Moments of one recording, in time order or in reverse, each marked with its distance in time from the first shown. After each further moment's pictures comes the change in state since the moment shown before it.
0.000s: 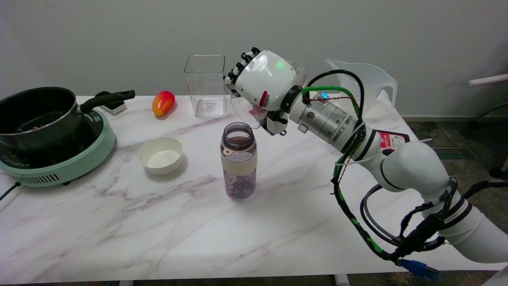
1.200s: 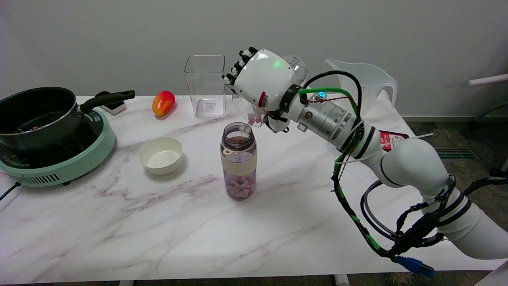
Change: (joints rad) arm 0.019 0.001 0.003 -0.009 -0.074 -0.028 0.002
